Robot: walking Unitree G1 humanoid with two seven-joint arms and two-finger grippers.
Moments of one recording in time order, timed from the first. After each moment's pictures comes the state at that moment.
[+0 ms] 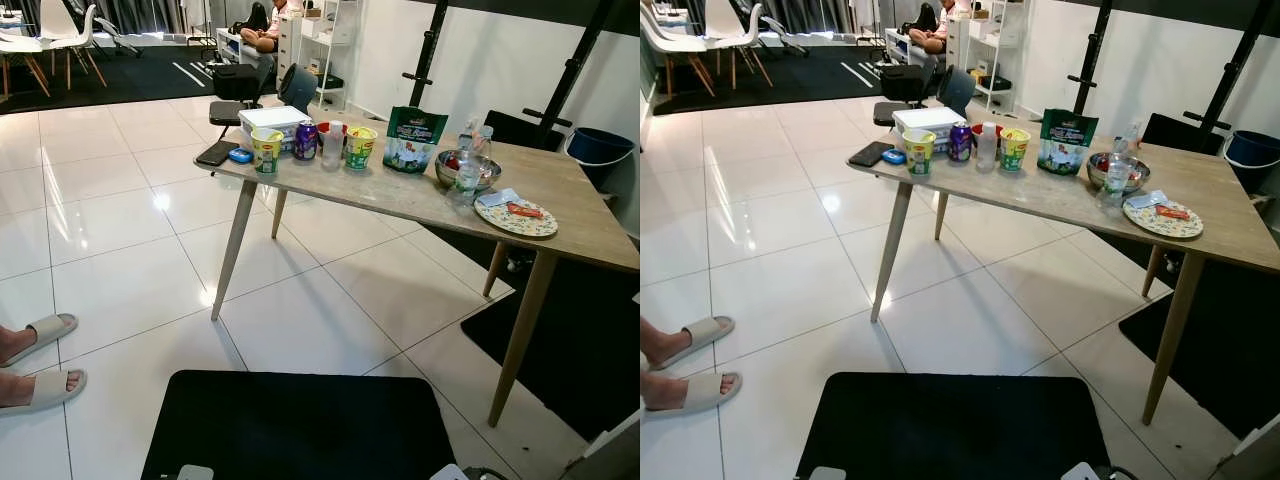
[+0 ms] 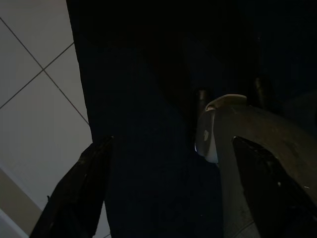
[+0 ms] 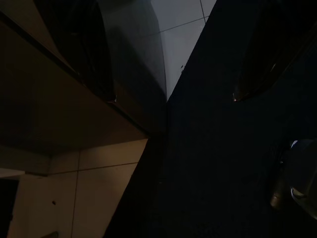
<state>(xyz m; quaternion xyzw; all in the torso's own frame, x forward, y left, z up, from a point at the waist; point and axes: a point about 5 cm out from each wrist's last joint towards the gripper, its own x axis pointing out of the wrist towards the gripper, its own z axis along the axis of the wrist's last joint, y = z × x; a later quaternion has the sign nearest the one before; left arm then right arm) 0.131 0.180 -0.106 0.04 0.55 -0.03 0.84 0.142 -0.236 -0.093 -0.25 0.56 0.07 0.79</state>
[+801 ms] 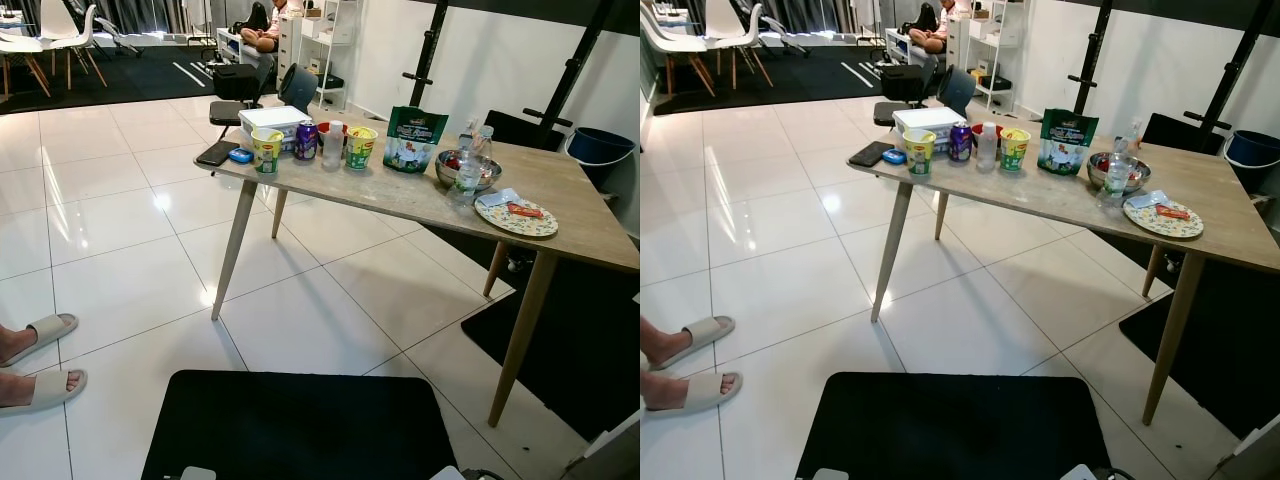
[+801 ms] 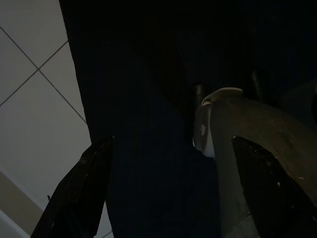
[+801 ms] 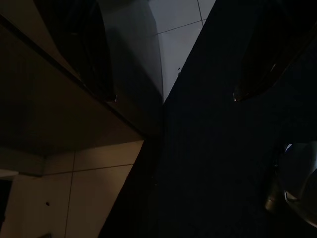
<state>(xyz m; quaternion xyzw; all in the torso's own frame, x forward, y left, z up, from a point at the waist) 0.129 0.178 -0.107 0.05 0.55 -0.05 0.83 0.140 -0.235 -0.095 -0.25 0.56 0.08 0.78</state>
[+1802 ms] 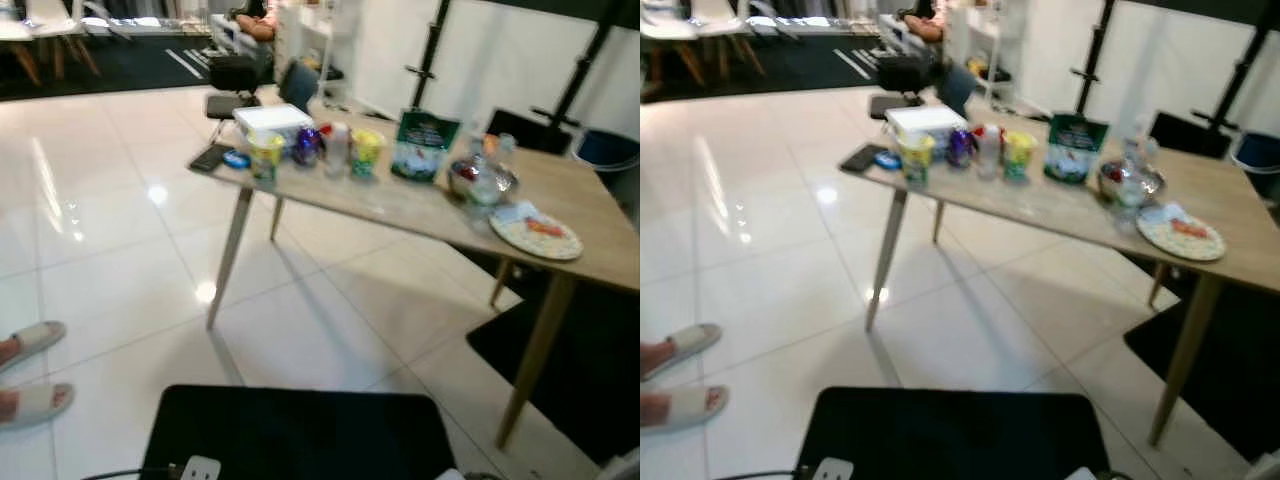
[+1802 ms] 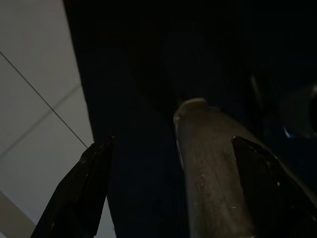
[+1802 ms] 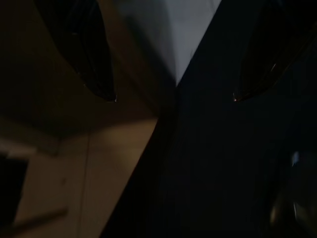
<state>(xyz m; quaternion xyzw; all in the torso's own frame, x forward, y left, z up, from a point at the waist) 0.136 0.177 -0.105 0.06 0.55 -0.06 0.83 0.144 -0.236 -0.093 -0.25 0.56 0.08 0.79</state>
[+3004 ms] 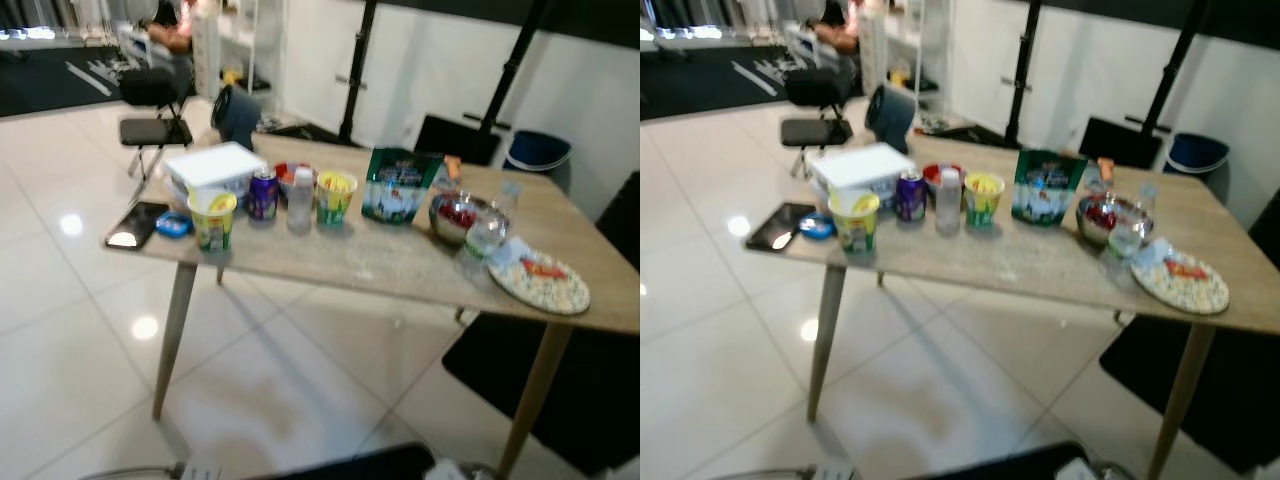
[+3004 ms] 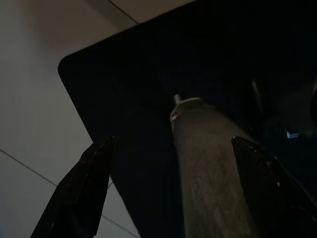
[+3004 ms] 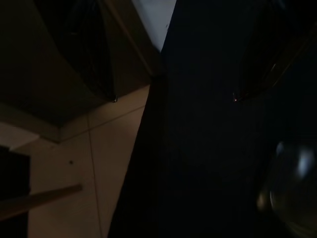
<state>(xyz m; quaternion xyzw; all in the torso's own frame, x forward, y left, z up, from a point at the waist) 0.133 0.177 -0.106 0.06 0.55 -0.06 0.83 0.139 -0.225 -0.097 -0.24 0.56 0.09 0.79</state>
